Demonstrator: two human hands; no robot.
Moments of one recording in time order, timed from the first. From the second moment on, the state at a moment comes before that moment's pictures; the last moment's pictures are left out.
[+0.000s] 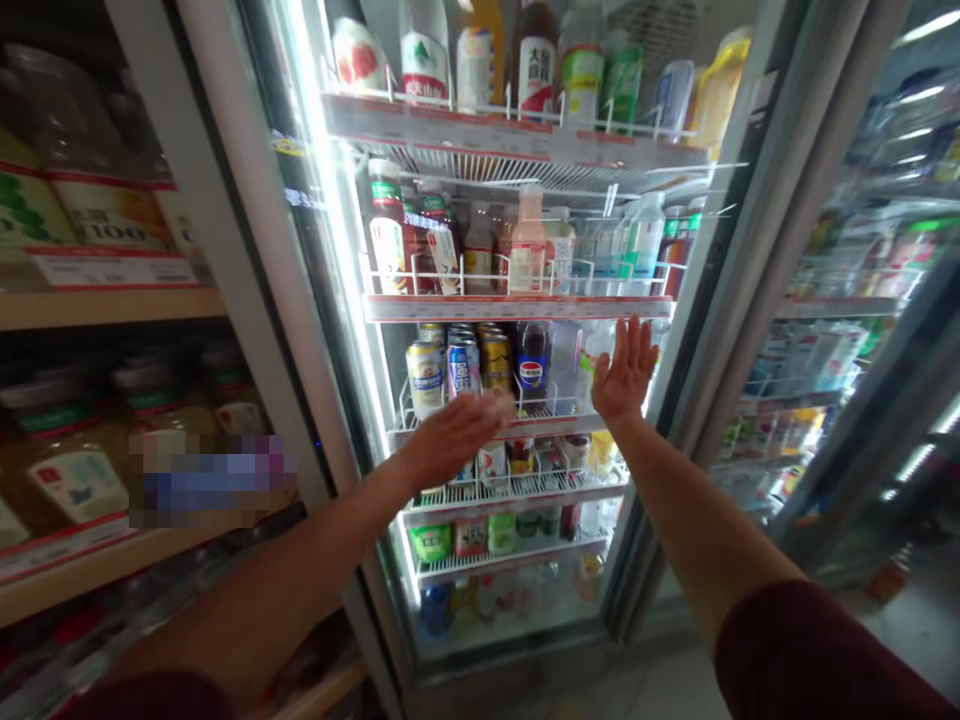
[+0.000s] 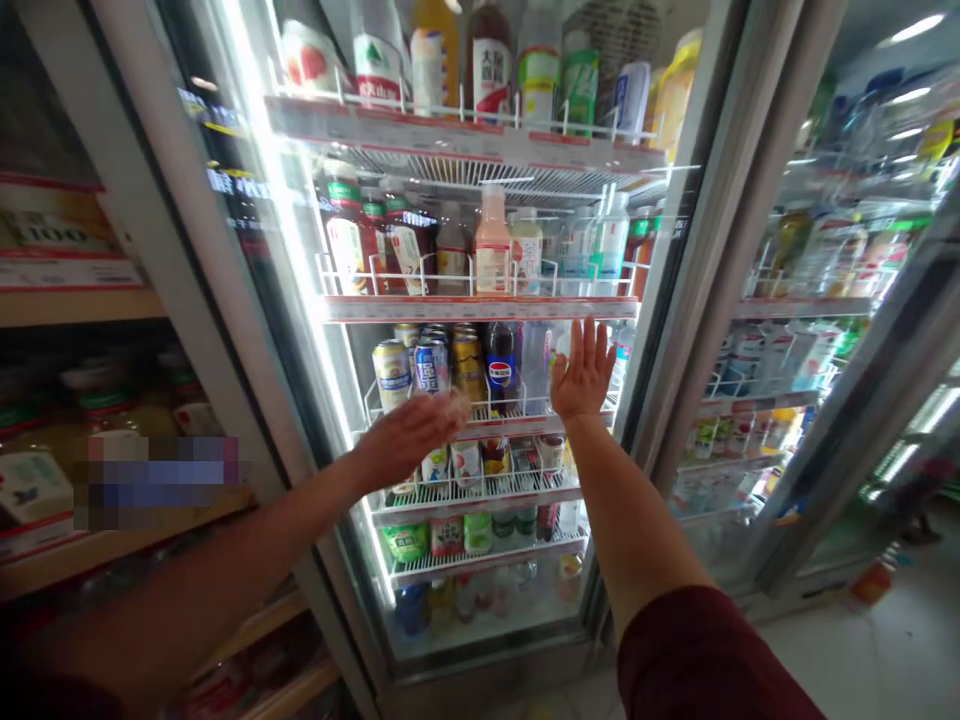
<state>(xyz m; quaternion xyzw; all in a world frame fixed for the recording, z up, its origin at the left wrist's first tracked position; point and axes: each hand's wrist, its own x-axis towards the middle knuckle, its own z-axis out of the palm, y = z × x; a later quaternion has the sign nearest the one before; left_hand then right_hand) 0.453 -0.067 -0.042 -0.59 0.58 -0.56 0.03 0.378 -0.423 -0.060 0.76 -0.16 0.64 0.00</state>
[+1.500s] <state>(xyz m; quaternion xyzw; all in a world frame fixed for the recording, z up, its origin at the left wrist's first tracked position) 0.461 -0.110 0.153 -0.66 0.47 -0.58 0.00 0.373 -0.414 -0.054 0.77 -0.17 0.62 0.00</state>
